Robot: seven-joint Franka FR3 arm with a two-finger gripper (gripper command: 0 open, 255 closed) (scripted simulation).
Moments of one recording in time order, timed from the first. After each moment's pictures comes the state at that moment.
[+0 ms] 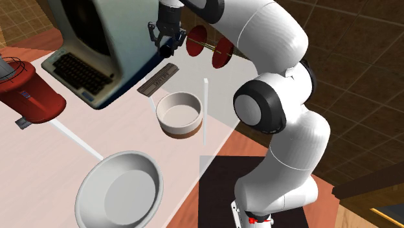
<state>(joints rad) 0.14 0.27 0.54 -1.13 0.16 1.39 0.54</state>
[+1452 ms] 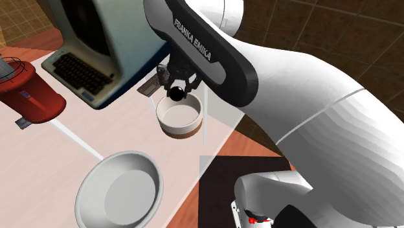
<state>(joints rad) 0.09 -0.55 0.42 -1.97 0.51 1.44 0.36</state>
